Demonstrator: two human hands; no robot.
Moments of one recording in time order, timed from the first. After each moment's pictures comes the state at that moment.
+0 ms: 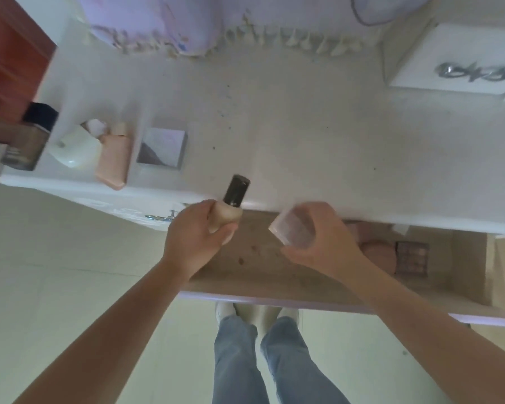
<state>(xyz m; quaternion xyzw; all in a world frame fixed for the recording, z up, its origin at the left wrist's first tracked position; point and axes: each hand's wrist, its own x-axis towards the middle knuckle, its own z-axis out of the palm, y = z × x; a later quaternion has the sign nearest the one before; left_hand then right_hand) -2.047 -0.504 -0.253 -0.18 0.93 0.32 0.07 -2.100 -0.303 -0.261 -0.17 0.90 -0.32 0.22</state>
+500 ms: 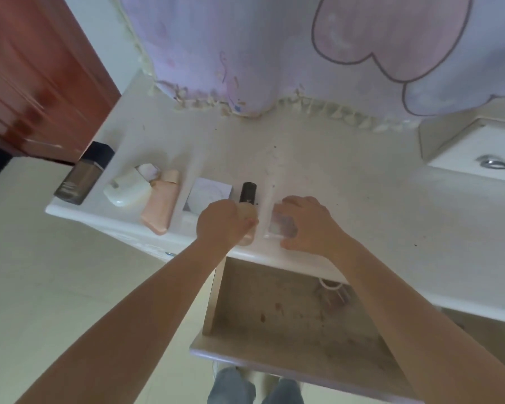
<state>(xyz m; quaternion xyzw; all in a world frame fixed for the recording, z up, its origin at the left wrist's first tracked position) -2.142 -0.567 -0.245 -0.26 0.93 0.22 0.17 -2.203 -0.418 -0.252 -0.35 0.90 -0.08 0.24</state>
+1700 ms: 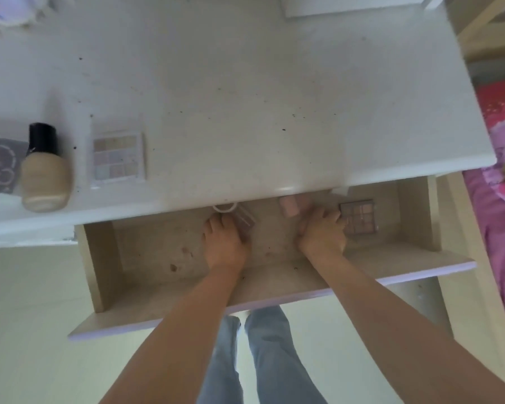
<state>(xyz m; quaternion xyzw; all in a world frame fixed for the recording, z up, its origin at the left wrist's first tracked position) -2.088 -0.342 -0.396 -0.18 0.94 0.15 0.23 -2.119 -0.197 -0.380 0.18 0.92 -0.07 0.33</state>
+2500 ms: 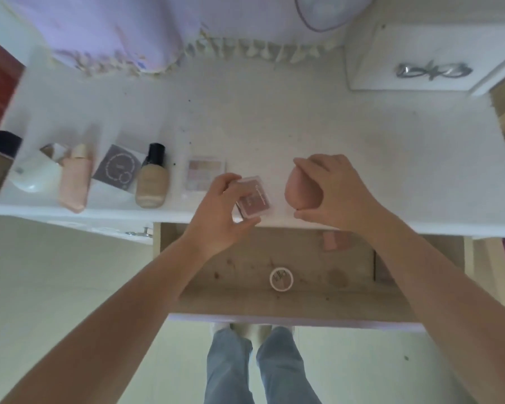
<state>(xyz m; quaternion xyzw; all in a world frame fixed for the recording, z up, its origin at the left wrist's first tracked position) -2.114 -0.441 -0.260 0.00 0.95 0.30 0.02 -2.188 -0.250 -0.233 -0.26 0.93 -0.17 0.19</state>
